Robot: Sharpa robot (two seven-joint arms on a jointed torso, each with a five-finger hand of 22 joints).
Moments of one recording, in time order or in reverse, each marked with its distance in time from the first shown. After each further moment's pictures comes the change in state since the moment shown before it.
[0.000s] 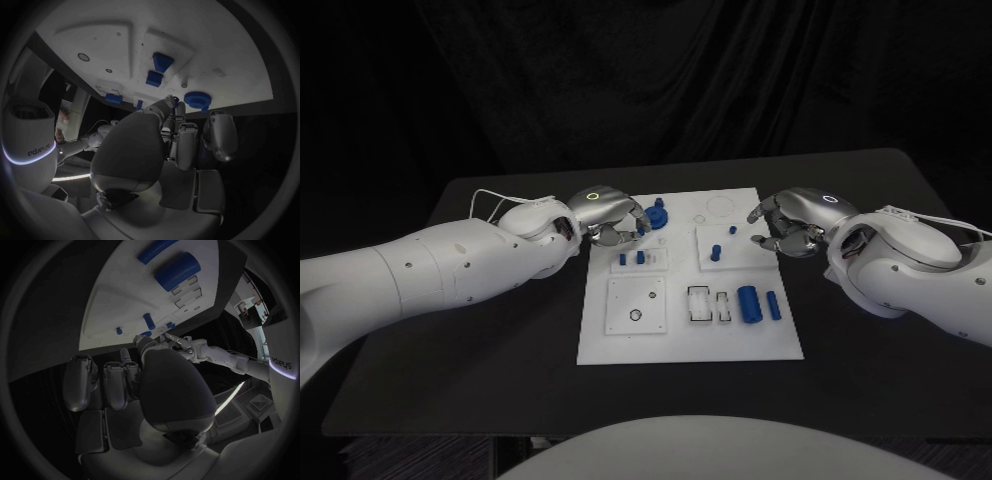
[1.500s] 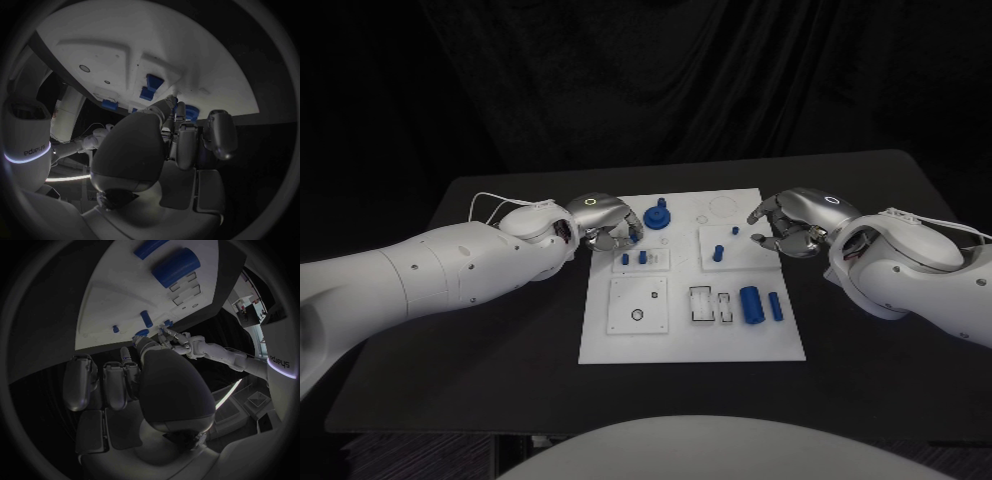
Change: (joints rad) left arm -0.017 0.020 -0.007 -0.052 -0.001 0.065 -0.032; left_hand 0.004 -0.004 0.006 -0.006 0.004 -0.006 0.001 -0.015 -0.012 -0.001 -0.003 -0.013 -0.005 -0.004 0.004 -0.009 0.000 0.000 -0.004 -0.004 -0.016 0.000; right arm -0.008 -0.004 0.000 -0.007 0.020 -0.032 0.041; right_hand 0.005 0.005 0.015 -0.004 0.004 0.030 0.005 0.006 -0.001 0.005 0.005 0.004 0.000 -0.001 0.006 0.000 0.000 0.000 0.000 0.000 0.000 0.000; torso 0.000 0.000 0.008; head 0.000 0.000
